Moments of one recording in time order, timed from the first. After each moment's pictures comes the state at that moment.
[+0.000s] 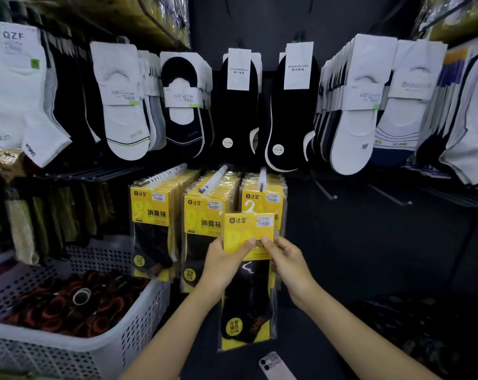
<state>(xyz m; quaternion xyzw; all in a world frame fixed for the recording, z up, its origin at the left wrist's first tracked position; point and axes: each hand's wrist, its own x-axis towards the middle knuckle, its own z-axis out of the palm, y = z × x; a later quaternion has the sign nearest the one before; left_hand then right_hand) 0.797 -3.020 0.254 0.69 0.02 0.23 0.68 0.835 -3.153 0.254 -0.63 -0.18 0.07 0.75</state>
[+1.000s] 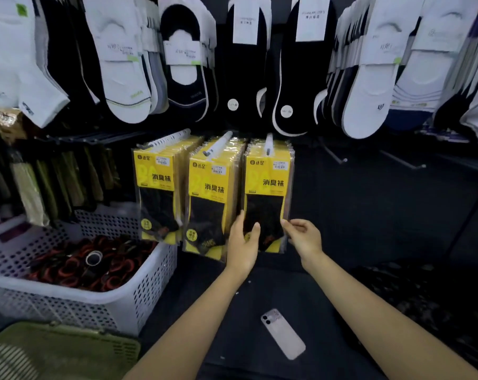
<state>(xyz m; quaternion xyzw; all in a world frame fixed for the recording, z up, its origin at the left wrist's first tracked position) 0.820 -3.044 0.183 0.77 0.10 0.21 0.60 0.883 -3.167 0.197 -0.72 0.02 0.00 0.70</state>
